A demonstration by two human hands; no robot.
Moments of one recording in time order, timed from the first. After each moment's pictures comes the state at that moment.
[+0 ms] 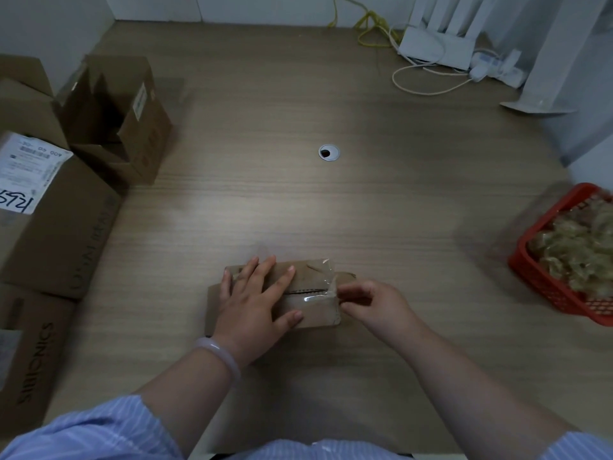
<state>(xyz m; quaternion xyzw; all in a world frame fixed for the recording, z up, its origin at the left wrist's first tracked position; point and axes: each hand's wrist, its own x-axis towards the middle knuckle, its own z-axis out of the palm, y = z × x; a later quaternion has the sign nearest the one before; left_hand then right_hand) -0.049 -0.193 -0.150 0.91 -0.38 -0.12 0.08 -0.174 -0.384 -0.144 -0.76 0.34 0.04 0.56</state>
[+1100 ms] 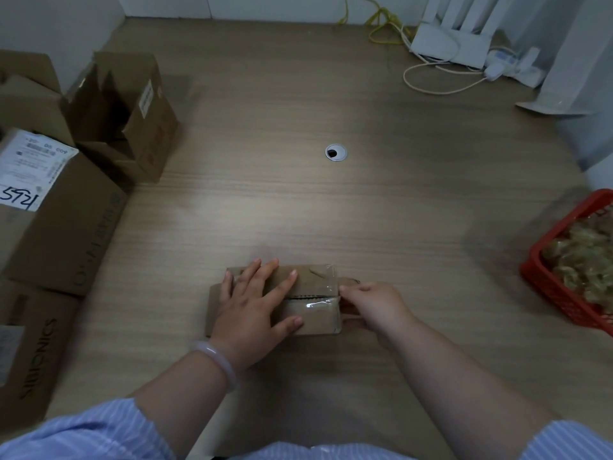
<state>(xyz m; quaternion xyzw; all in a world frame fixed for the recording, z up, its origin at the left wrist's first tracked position) -0.047 -0.189 -0.159 0.91 -0.39 -0.08 0.09 -0.150 -0.389 -0.167 -0.63 0.48 0.08 0.61</state>
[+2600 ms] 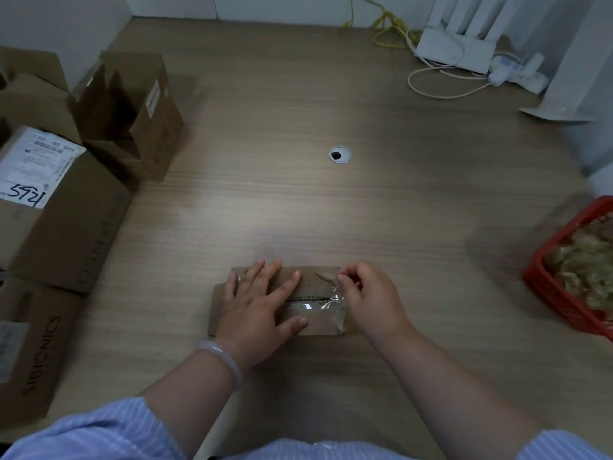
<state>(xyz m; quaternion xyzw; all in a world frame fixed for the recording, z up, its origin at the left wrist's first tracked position) -0.048 -0.192 -0.155 0.92 -0.38 -0.09 0.09 -0.142 -0.375 -0.136 -0.86 0.30 -0.10 0.41</state>
